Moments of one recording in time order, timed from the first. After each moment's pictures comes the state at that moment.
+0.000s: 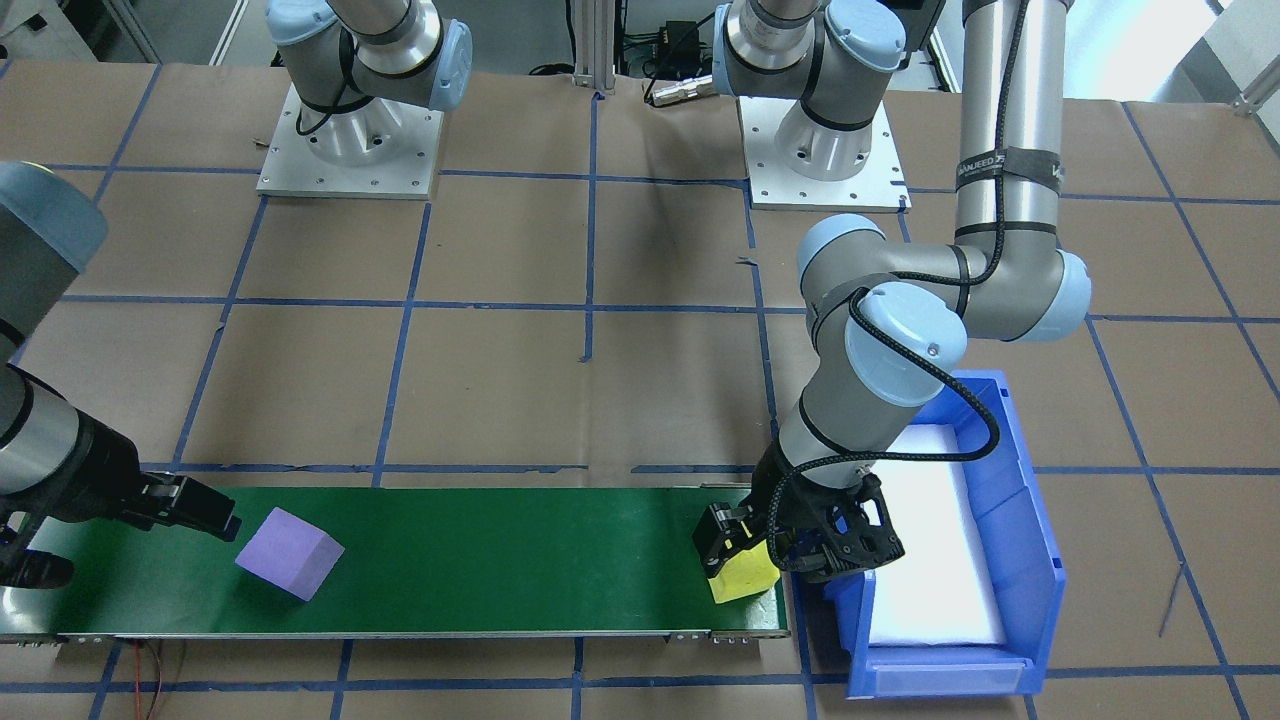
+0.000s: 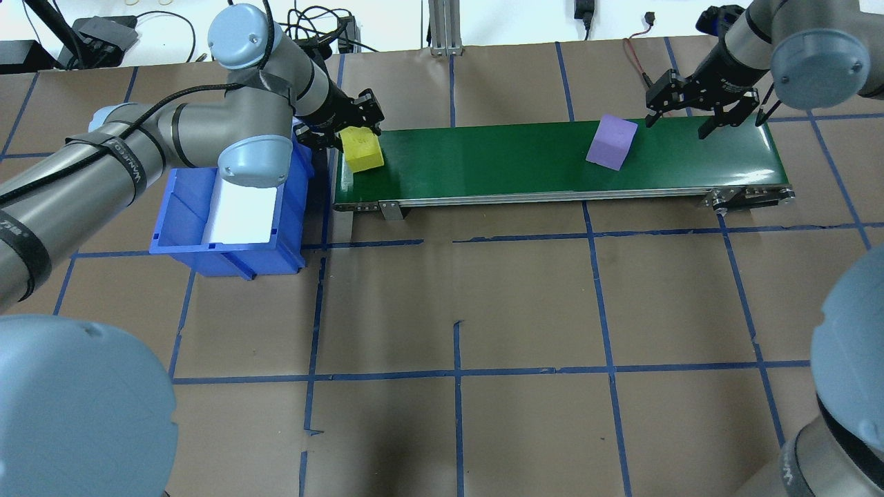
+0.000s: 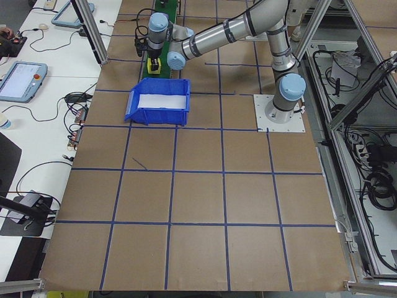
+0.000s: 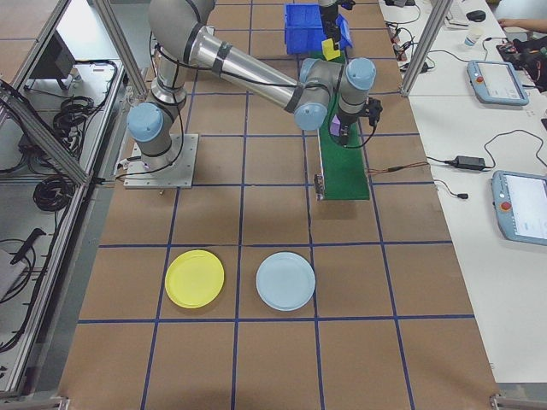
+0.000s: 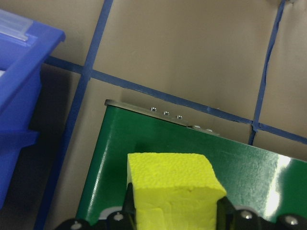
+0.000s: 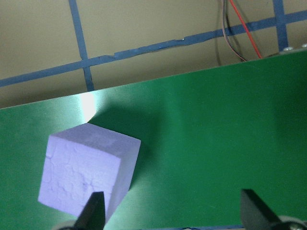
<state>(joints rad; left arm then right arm) -1.62 -2.05 -1.61 -0.77 1.37 -0.38 1.32 -1.13 1.50 -1.95 -1.37 -0.07</state>
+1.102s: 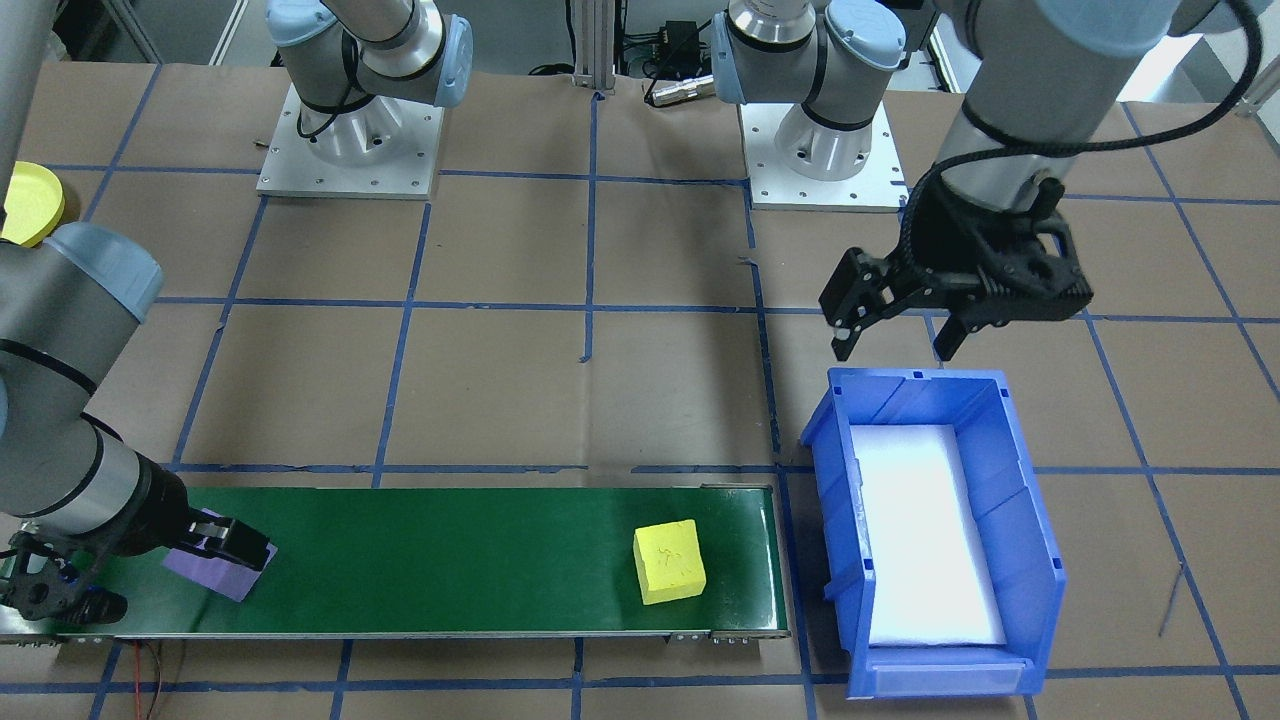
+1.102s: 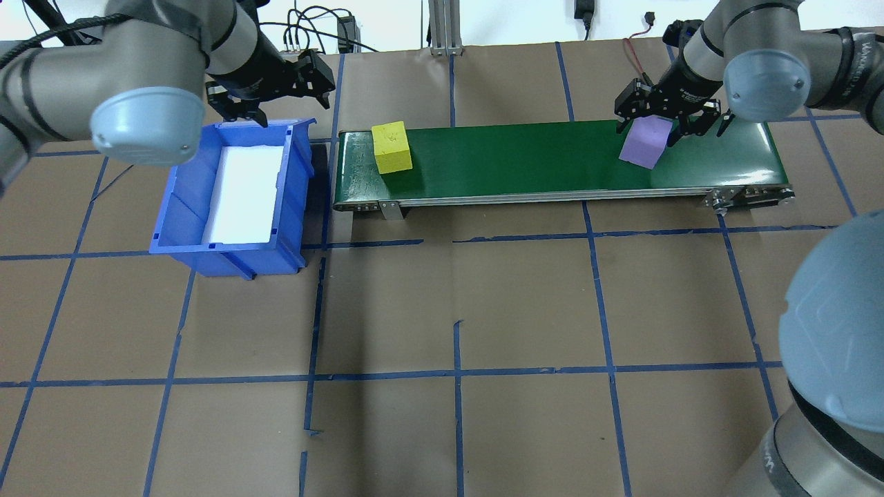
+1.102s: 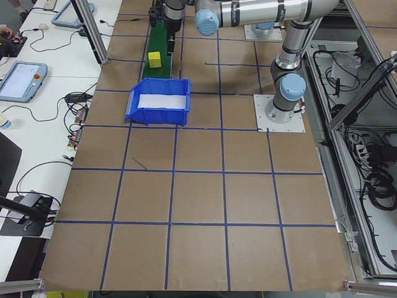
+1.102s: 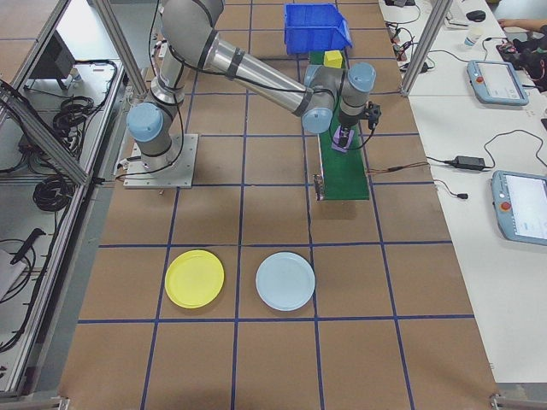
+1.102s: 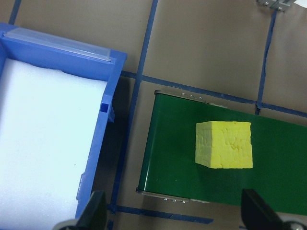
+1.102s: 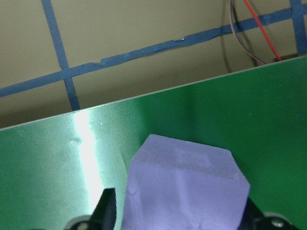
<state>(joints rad) -1.49 -1.61 -1.61 -1.34 1.50 0.02 1.36 -1.06 1.51 -2.03 -1.44 0.02</state>
